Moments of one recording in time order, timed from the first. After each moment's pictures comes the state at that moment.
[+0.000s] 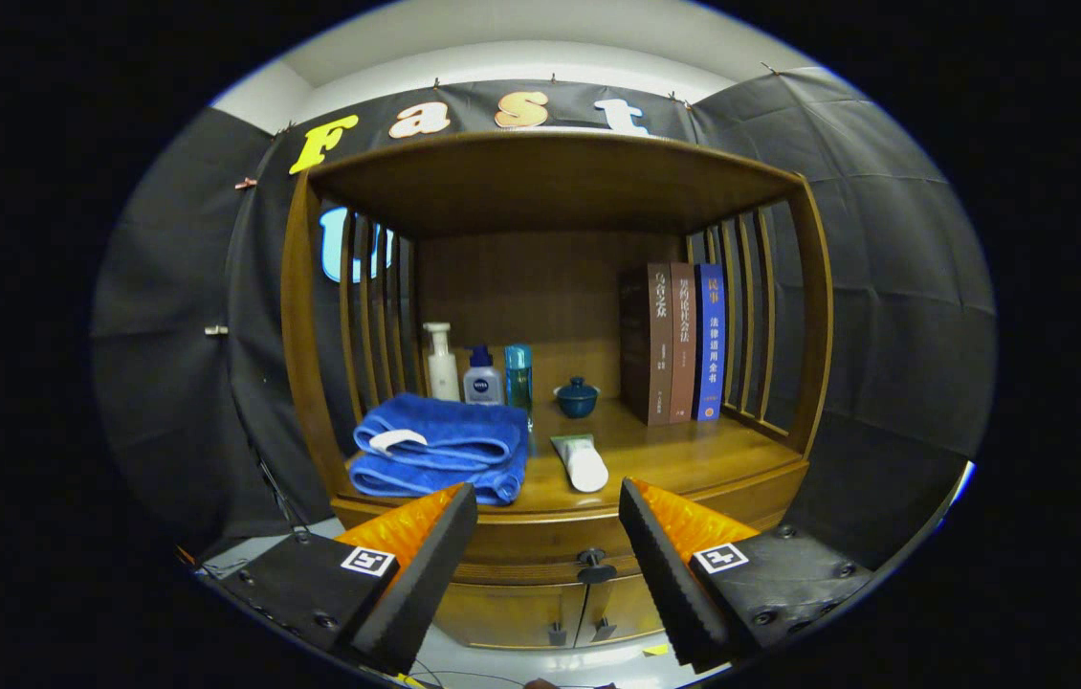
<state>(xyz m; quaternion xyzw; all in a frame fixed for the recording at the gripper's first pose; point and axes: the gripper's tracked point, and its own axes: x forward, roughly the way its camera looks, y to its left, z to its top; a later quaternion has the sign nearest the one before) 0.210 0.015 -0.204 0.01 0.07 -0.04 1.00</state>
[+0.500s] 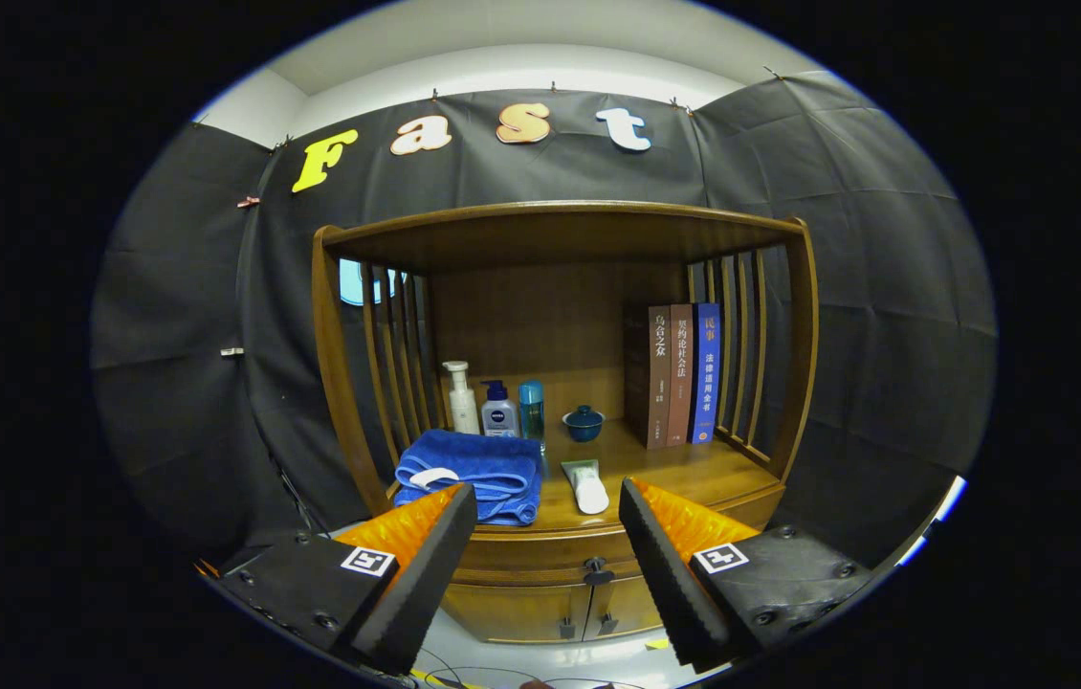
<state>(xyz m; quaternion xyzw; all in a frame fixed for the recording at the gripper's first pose) 0.182 0.023 -0.142 0.02 0.08 -0.03 1.00</state>
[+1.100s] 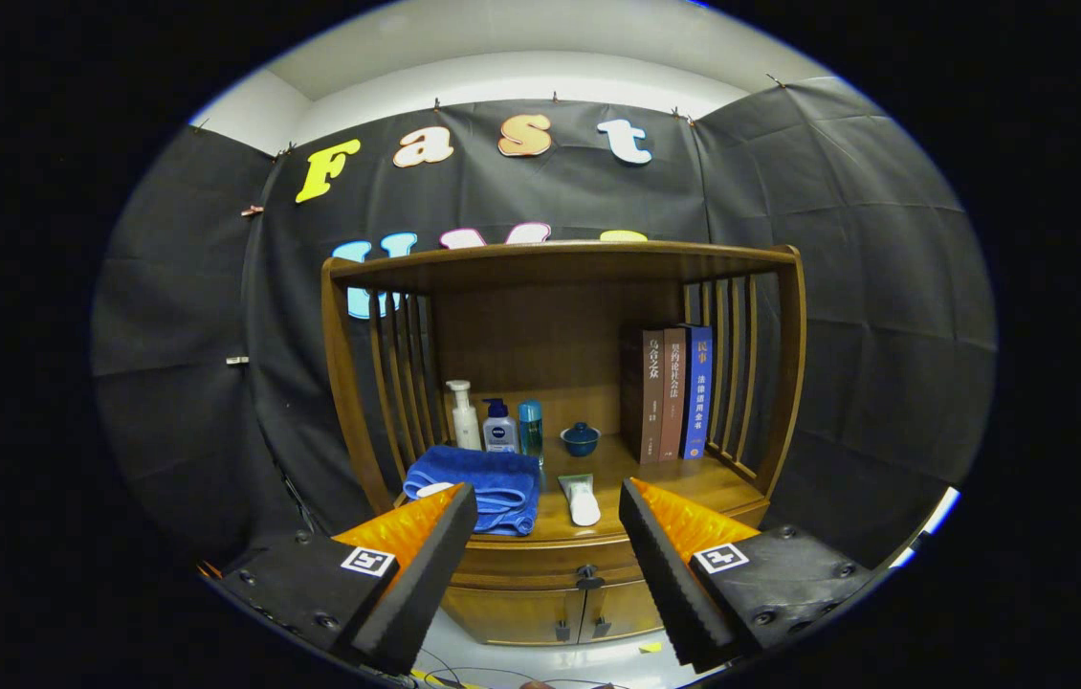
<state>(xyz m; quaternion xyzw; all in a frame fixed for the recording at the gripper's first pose) 0.165 0.023 -0.099 0.01 0.07 -0.03 1.00</state>
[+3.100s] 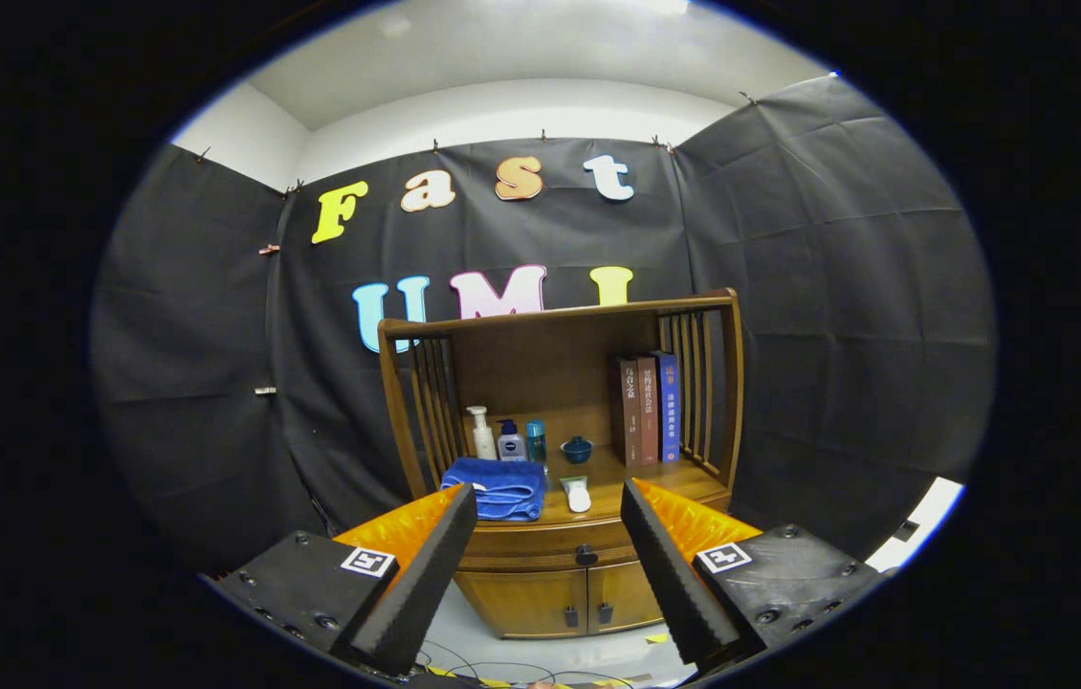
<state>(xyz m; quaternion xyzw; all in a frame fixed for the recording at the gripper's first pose) 0.036 0.015 -0.052 0.04 0.04 -0.02 1.00</state>
